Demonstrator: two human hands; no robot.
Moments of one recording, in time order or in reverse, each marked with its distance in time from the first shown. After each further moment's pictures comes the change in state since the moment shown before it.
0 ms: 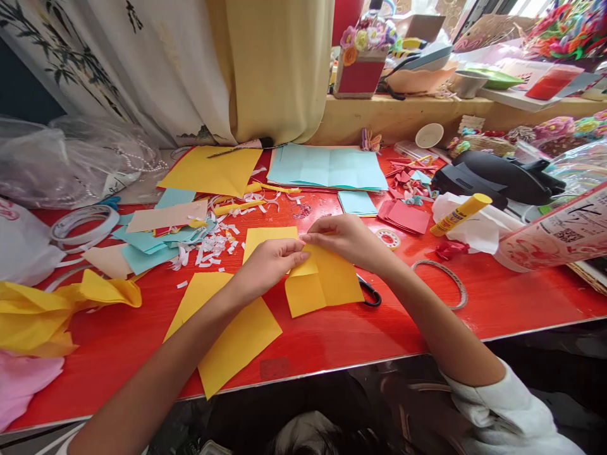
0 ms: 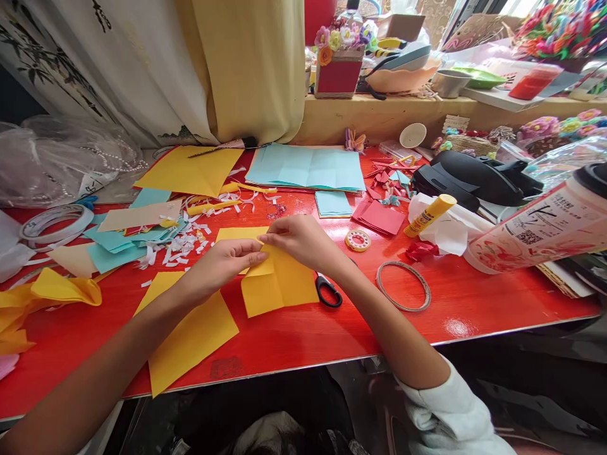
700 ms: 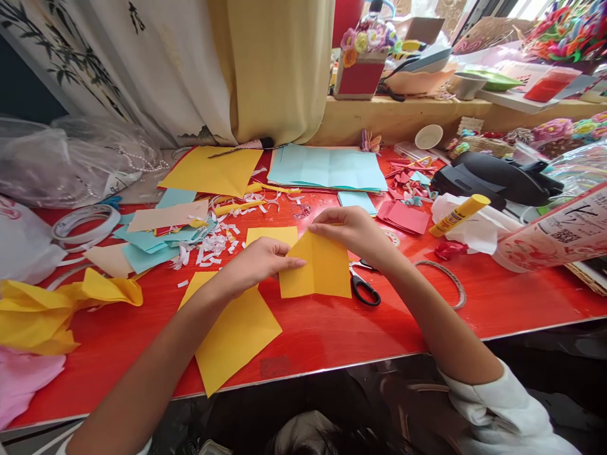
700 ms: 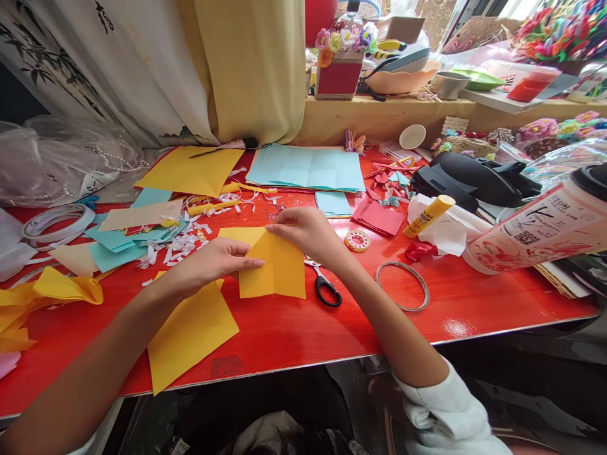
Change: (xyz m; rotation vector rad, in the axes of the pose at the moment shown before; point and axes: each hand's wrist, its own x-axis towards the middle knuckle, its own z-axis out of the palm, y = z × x) left_hand 0.002 -0.004 -0.015 0.012 -0.098 -0.155; right_hand 0.002 0.002 -0.006 0.106 0.108 0.088
